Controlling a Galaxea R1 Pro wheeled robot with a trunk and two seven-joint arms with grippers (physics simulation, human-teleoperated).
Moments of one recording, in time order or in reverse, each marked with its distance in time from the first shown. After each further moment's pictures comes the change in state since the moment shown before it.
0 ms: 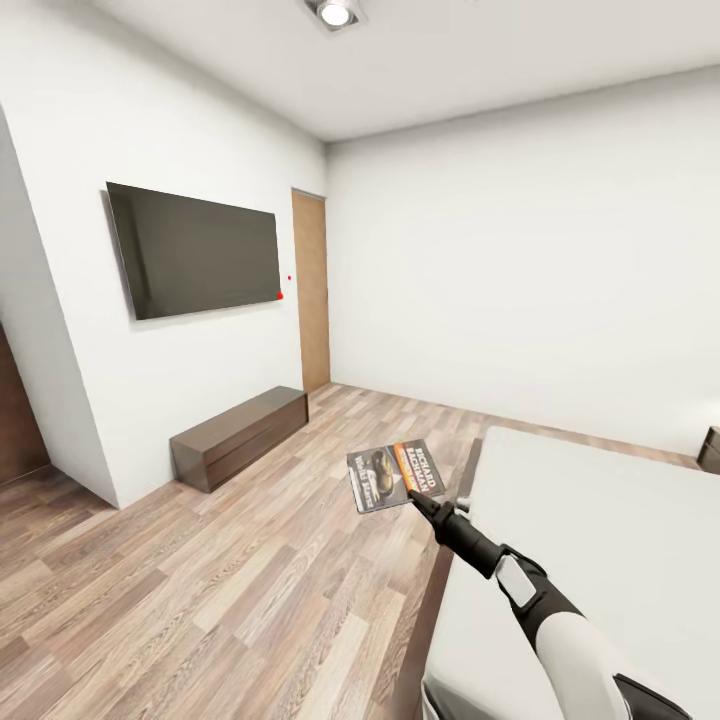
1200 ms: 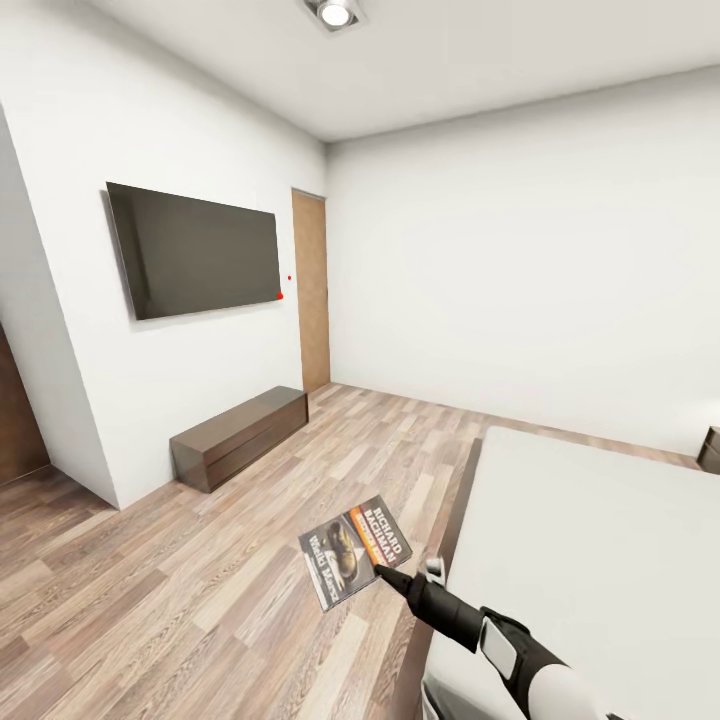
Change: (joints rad) left arm 0.000 -0.003 0.001 0.000 0.000 0.000 -0.001; right arm 0.091 0.036 0.002 0.152 0.279 -0.136 0.188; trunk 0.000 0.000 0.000
